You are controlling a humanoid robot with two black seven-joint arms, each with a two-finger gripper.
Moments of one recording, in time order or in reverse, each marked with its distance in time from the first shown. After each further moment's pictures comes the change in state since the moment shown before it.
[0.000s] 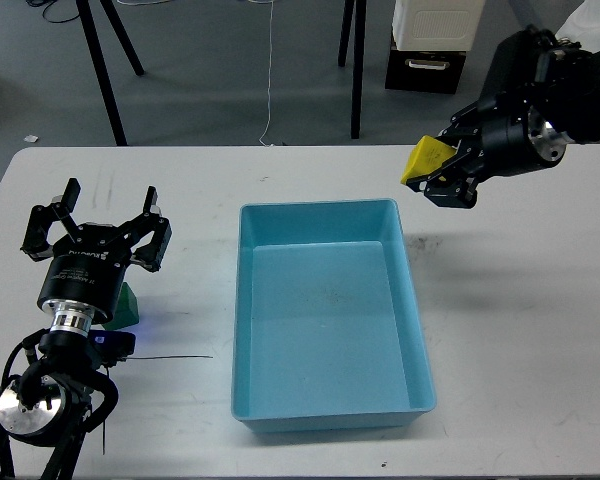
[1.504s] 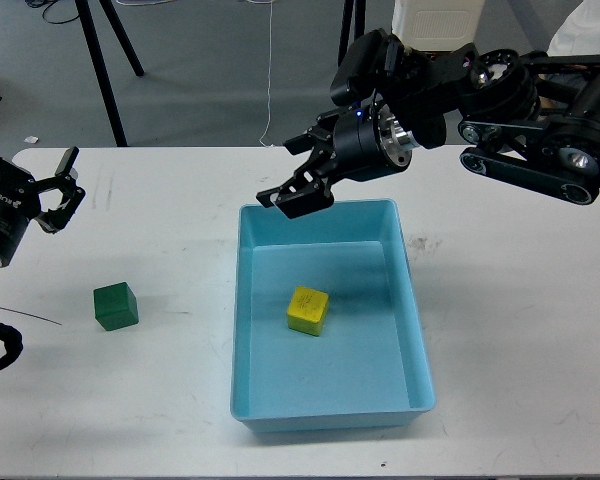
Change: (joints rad) left arm -0.173 0.495 0.007 0.057 0.389 0.039 0.022; right arm -0.072 0.181 0.274 -0.186 0.261 -0.011 0.000
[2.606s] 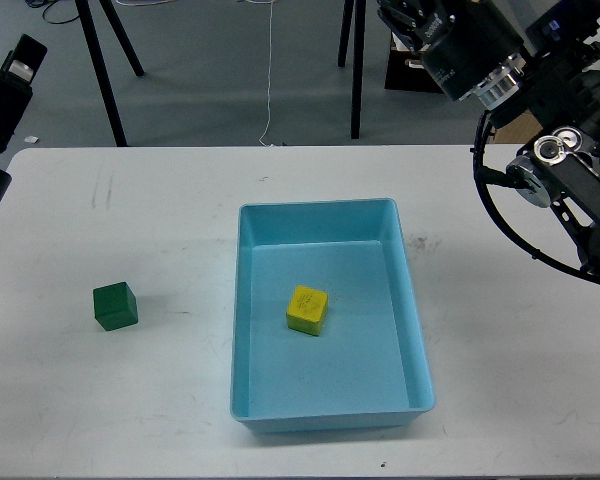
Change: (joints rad) left arm -0.200 0.297 0.262 0.178 1.425 0.014 -0.425; right arm -0.965 -0.042 1.223 0.290 0.606 -0.132 -0.107
